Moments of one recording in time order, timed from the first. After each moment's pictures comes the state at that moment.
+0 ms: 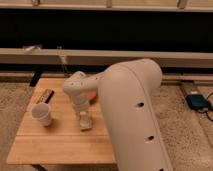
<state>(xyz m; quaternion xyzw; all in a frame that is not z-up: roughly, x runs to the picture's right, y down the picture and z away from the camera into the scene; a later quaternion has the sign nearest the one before) -0.129 0.159 0.855 -0.28 0.25 0.60 0.71</state>
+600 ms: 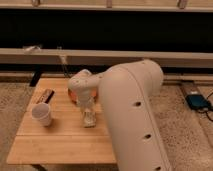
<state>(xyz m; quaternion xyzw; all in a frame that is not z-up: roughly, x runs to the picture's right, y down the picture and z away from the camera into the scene) -0.105 0.149 0.873 -0.27 0.28 0.63 0.68</state>
